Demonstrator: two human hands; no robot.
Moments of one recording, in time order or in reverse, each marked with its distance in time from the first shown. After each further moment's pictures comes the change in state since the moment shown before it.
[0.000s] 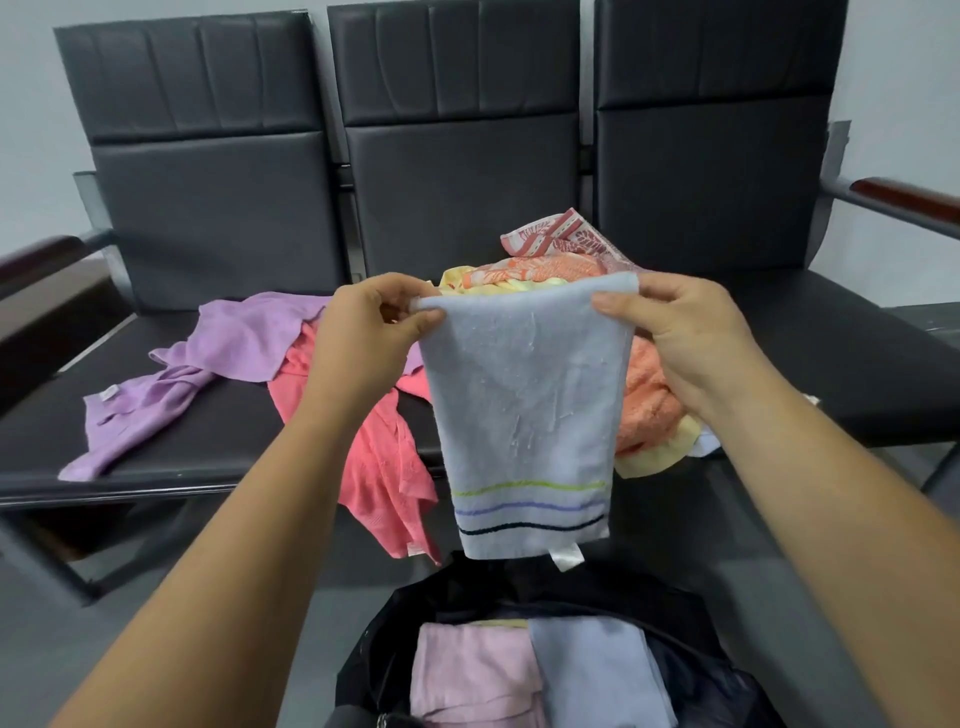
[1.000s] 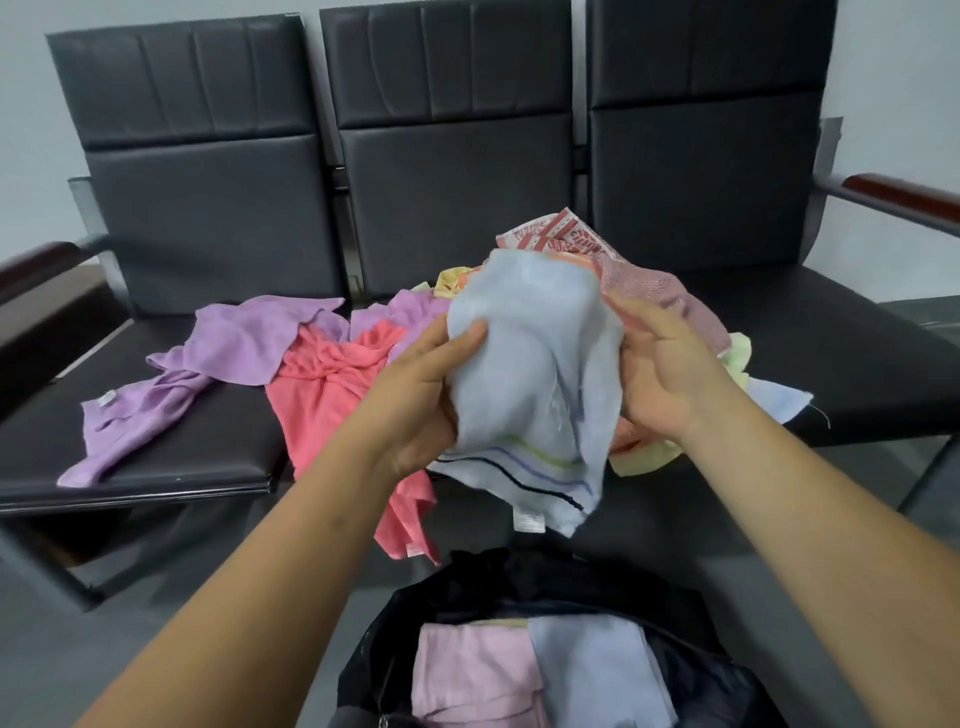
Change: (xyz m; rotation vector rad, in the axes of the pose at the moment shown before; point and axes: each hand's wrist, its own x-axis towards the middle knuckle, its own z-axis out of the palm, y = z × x) left_hand -0.033 0.019 0.038 -1.019 -0.365 -0.486; right_hand -0.006 0.015 0.007 0.597 -0.236 0.405
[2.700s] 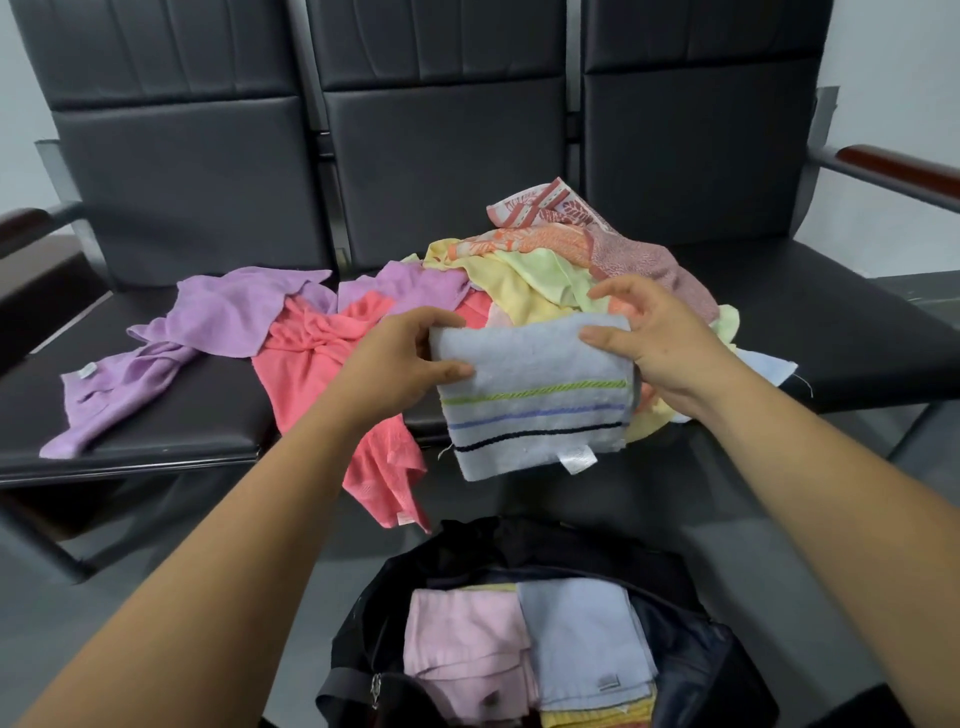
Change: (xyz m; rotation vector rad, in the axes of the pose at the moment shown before) left_hand 0.015 -0.007 -0.047 1.147 0.115 0.144; right_hand 0.001 0.009 -0.038 -0.751 0.096 -0.273
